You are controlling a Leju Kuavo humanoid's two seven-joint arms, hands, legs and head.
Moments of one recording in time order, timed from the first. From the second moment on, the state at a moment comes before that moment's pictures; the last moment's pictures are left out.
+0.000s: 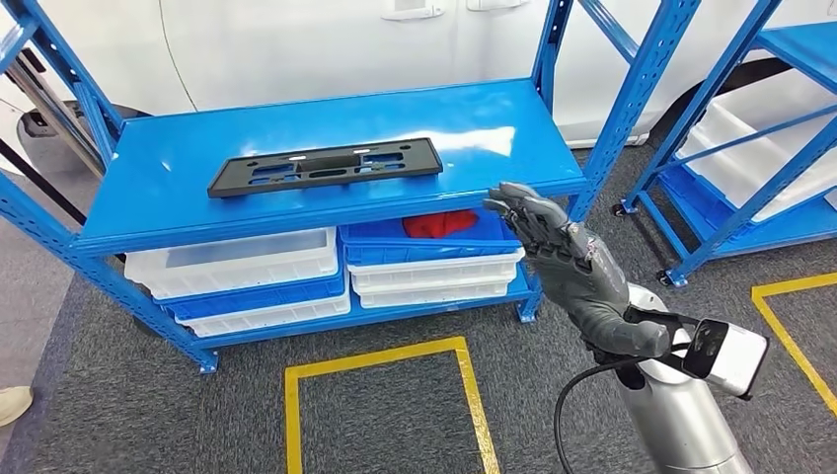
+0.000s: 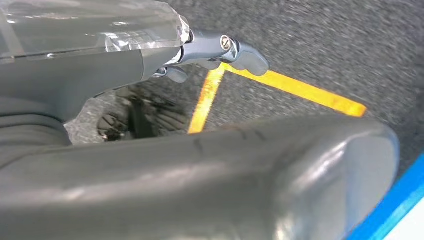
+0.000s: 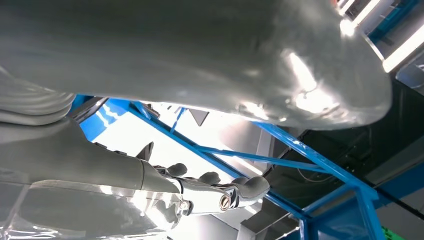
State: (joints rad) left arm -0.09 -0.07 1.34 -0.23 -0.63 -0.24 -0.43; right arm -0.37 -0.24 0.28 -1.85 -0.19 0.48 -0.64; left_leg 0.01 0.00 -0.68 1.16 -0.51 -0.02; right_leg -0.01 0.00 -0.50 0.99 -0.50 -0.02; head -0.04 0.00
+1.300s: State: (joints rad) left arm -0.10 -0.07 1.35 -0.22 -0.66 -0.17 -0.41; right arm -0.36 -0.26 0.29 -1.84 -0.27 0.47 -0.58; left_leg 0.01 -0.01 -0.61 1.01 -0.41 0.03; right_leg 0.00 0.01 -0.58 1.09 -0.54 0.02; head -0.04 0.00
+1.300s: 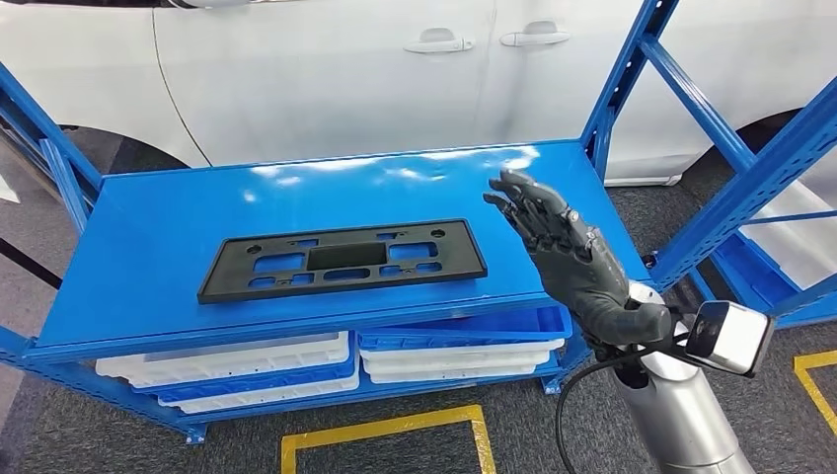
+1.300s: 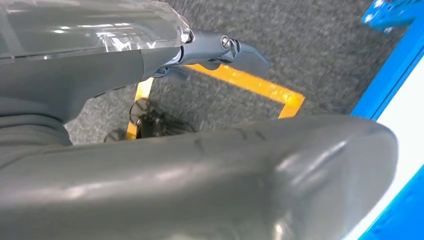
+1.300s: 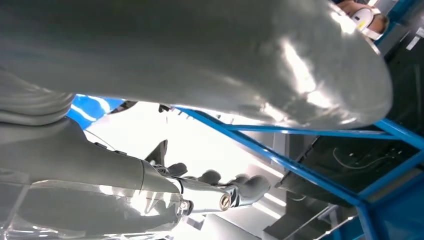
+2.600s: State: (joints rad) left arm -0.10 -0.09 1.31 -0.22 -0.74 -0.08 -0.36; right arm -0.47 0.07 0.87 -1.16 1.08 -0.62 -0.33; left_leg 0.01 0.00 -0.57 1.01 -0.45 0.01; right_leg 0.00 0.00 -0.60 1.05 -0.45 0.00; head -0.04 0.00
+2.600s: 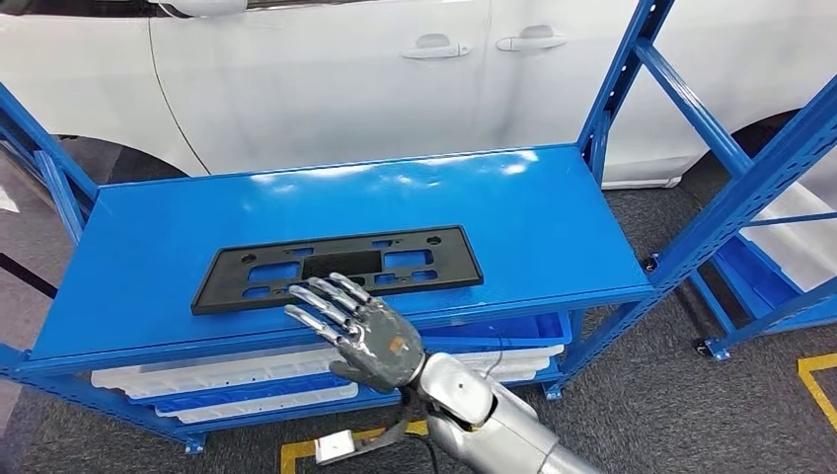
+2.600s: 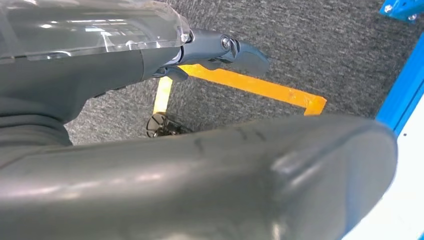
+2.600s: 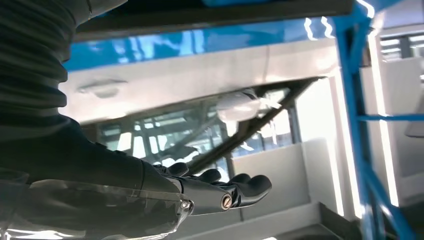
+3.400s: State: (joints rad) left arm -0.09 -0.08 1.29 -0.22 -0.77 -0.10 -0.39; right arm -0.73 0.35 1.16 -0.79 1.15 -0.61 -0.10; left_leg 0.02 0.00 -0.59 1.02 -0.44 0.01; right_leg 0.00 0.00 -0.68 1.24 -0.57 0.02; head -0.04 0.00
